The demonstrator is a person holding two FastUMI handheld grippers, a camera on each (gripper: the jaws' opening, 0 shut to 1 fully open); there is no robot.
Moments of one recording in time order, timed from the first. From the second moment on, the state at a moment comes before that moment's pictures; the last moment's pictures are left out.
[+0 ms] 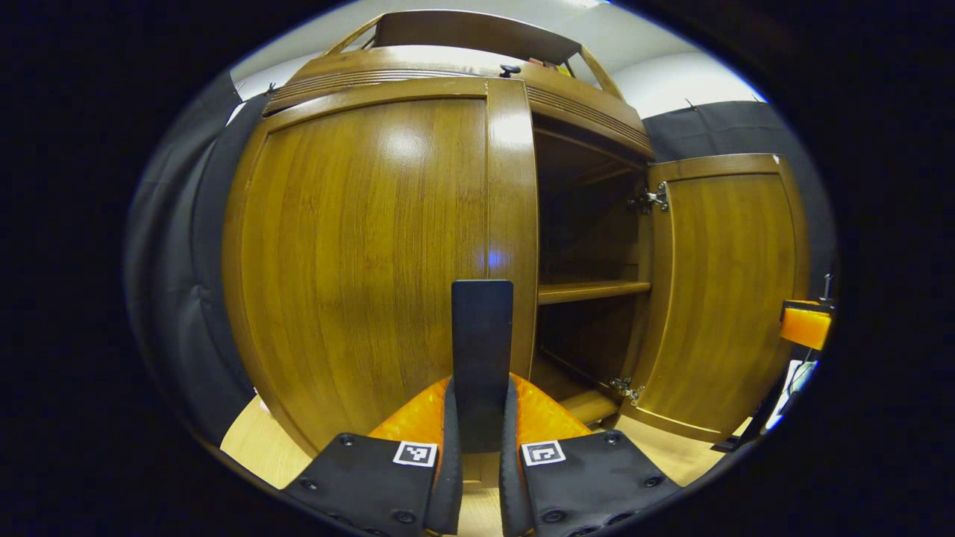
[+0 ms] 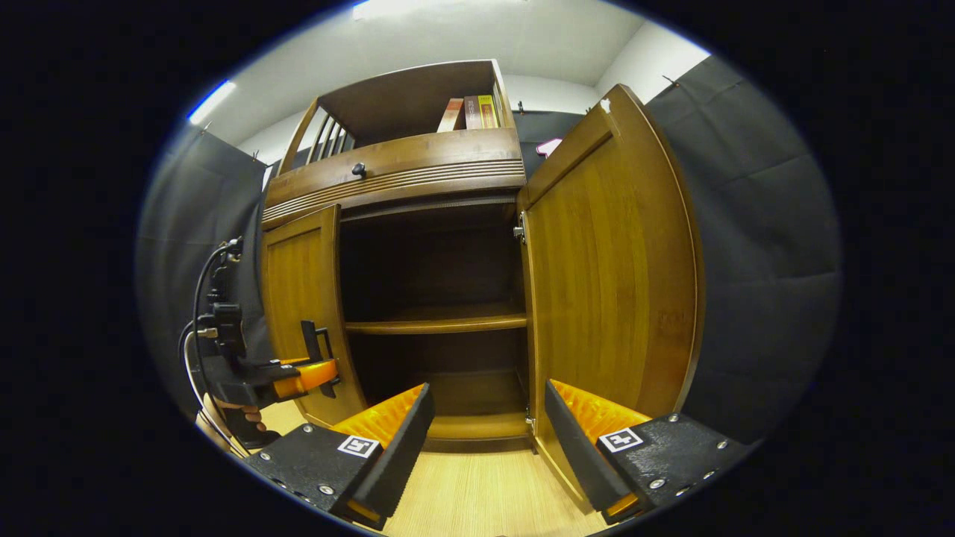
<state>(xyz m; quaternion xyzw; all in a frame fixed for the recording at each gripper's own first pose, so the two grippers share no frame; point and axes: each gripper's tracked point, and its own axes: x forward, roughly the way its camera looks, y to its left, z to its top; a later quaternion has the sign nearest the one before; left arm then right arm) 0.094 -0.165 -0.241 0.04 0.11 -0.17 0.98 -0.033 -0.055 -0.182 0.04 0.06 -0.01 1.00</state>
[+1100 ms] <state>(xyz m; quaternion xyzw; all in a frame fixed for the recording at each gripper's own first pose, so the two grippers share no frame) 0.009 -0.094 -0.218 0.03 0.11 -0.18 0.98 -0.055 -0.032 -0.169 0.02 0.05 0.00 1.00</state>
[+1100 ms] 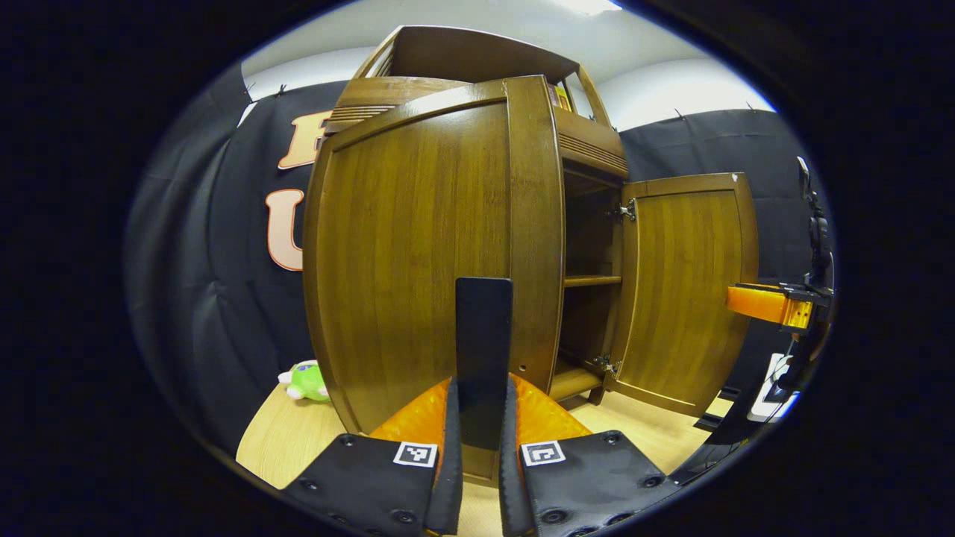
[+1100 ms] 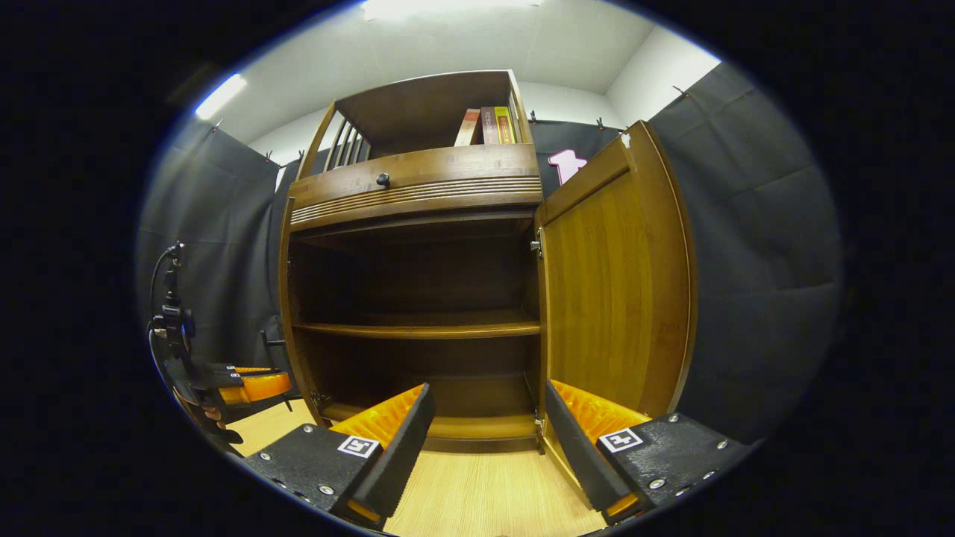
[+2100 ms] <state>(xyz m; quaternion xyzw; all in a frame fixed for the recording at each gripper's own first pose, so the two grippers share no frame) -0.029 -0.019 -0.201 0.03 0.10 -0.14 0.98 -0.056 -0.005 -0.165 0.02 0.05 0.03 1.00</state>
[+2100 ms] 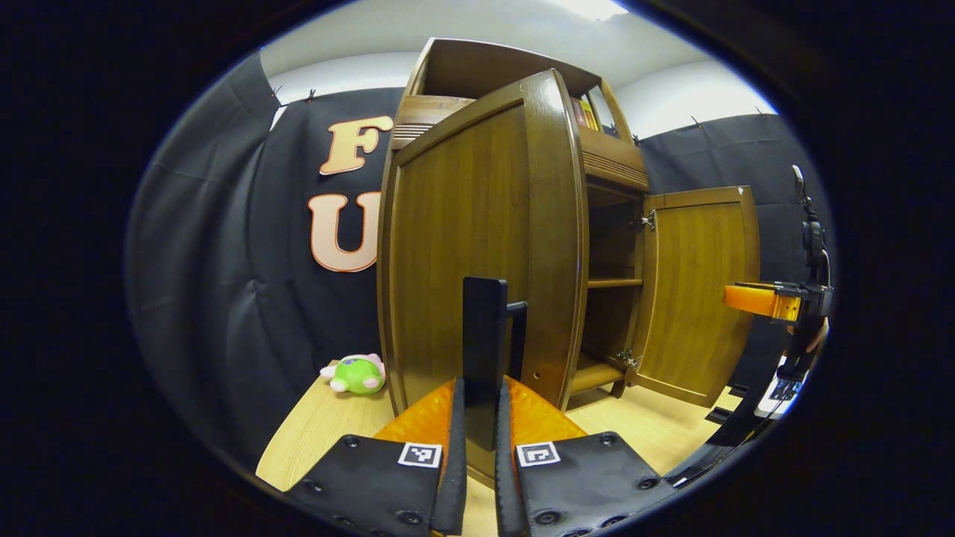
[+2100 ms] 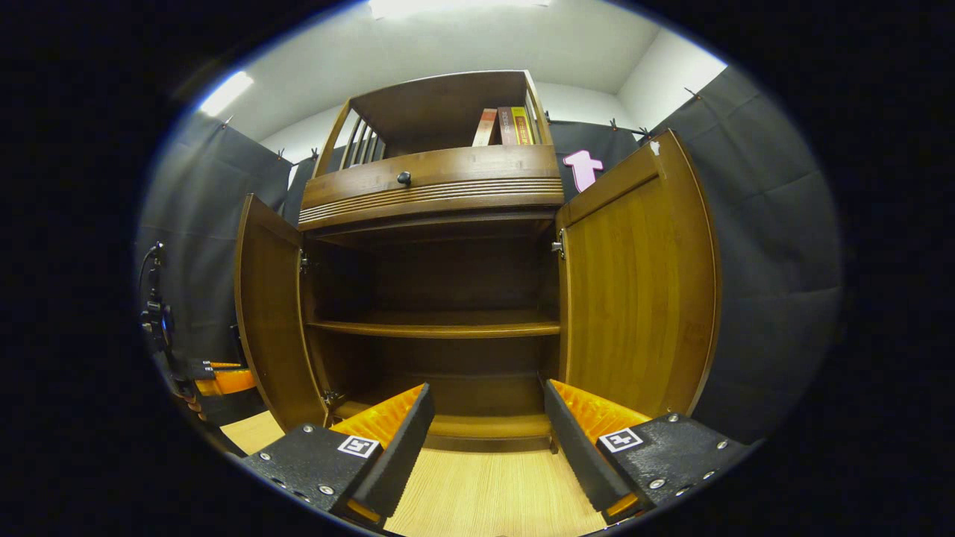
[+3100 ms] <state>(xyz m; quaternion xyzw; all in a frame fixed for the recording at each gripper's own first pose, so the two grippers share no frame) -0.080 0.104 -0.145 0.07 0.04 0.01 1.00 -0.050 0.025 -0.166 0.03 0.05 0.06 1.00</state>
